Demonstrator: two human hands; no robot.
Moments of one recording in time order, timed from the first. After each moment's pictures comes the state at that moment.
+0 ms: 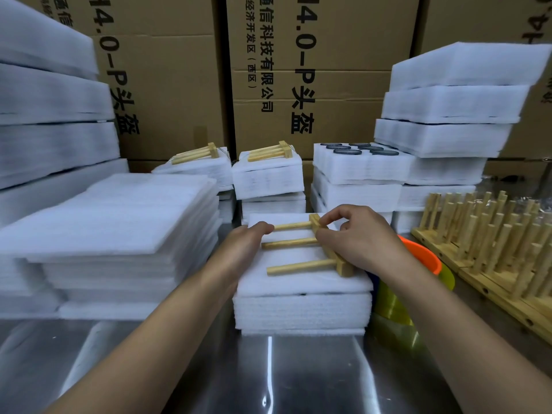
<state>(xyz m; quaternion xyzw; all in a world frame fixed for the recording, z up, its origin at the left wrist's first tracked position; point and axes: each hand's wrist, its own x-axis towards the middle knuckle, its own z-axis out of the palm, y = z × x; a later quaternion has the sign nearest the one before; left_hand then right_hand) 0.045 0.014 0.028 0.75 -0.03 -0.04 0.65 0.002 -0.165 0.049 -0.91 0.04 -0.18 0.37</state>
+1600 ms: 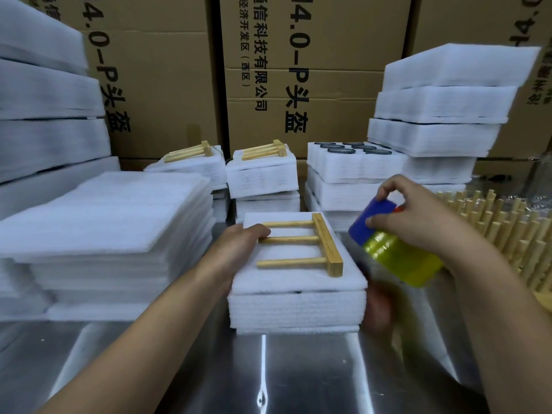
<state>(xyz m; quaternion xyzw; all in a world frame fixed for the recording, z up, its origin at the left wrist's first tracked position) 0.036 0.014 0.035 0.74 -0.05 -0.06 0.67 -0.020 -0.218 0.078 -0.92 0.11 -0.23 0.31</state>
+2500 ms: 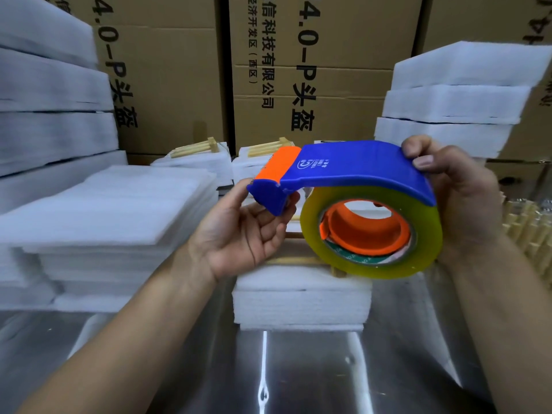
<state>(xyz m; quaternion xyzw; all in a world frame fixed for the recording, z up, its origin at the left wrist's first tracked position) 0.031 0.026 0.059 0.38 -0.14 -0.33 0.85 -0.044 -0.189 0.095 -0.55 -0.22 -0.17 0.79</state>
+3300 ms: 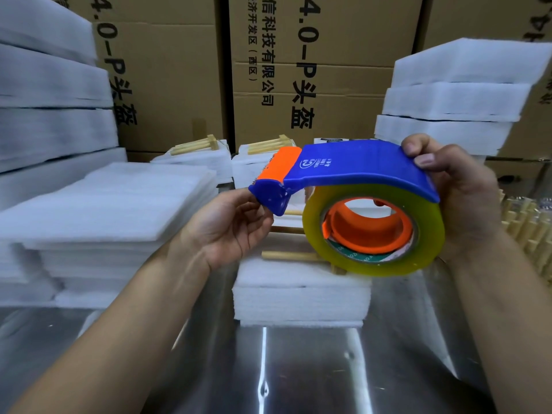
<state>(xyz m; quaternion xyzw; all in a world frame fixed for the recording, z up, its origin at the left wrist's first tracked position) 0.032 0.031 0.066 0.46 -0.06 -0.23 0.85 -0.043 -0.194 0.094 -0.56 -0.22 -0.16 0.78</state>
